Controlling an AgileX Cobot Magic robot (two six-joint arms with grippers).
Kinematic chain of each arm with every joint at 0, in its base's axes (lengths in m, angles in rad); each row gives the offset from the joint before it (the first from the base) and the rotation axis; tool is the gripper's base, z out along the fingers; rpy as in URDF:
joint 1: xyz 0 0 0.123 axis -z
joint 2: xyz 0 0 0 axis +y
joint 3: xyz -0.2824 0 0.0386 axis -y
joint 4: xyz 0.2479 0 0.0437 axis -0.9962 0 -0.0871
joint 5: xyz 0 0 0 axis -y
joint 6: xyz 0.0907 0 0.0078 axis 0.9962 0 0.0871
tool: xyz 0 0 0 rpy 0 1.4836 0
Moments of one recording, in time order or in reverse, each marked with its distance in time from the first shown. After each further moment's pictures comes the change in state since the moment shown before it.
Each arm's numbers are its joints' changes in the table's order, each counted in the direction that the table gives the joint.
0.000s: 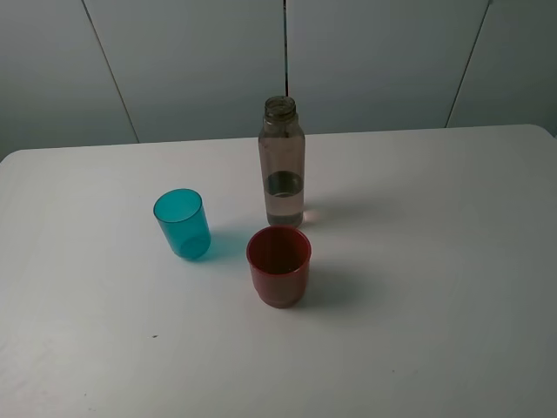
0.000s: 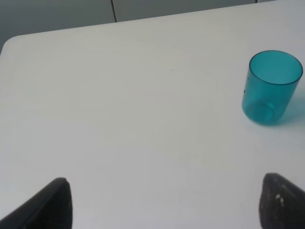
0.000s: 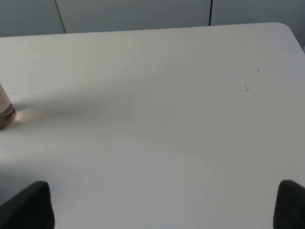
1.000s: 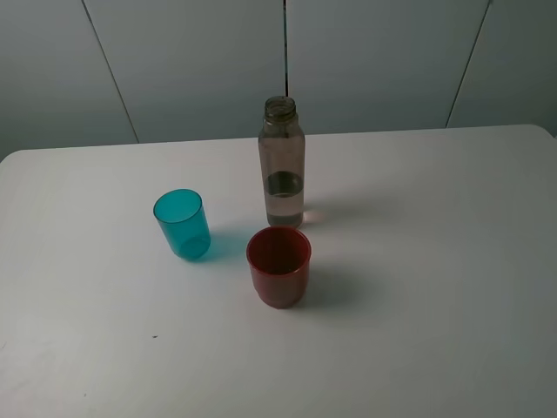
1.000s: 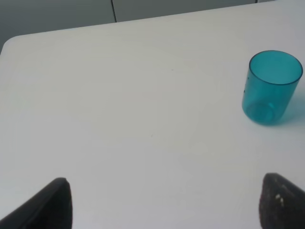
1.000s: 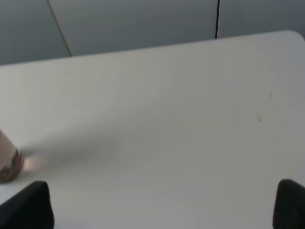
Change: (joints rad) left arm 0.000 0.000 0.000 0.000 0.000 0.000; right arm 0.000 0.518 0.193 -0.033 0.249 0.033
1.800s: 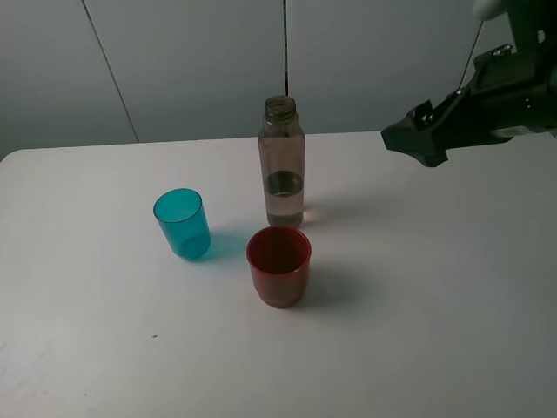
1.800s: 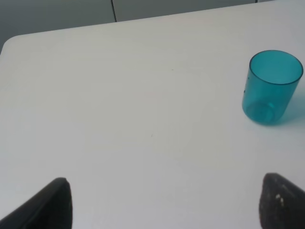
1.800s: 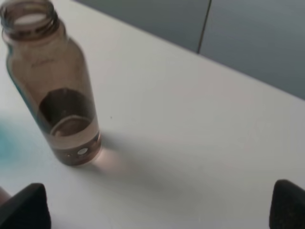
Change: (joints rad) left arm 0.000 0.000 0.000 0.000 0.000 0.000; right arm -0.367 0.711 -0.004 -0.528 0.550 -0.846
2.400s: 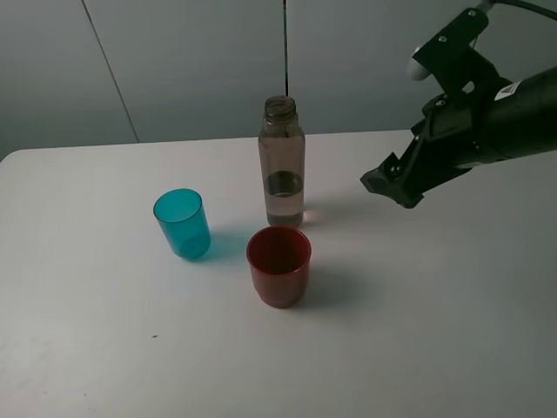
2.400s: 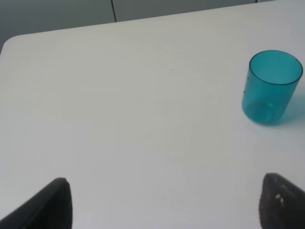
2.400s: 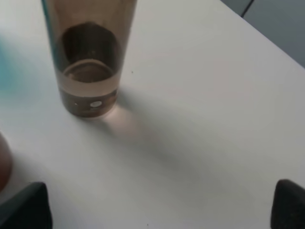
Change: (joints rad) left arm 0.000 0.000 0.000 0.000 0.000 0.000; right arm -0.076 0.125 0.000 0.217 0.051 0.074
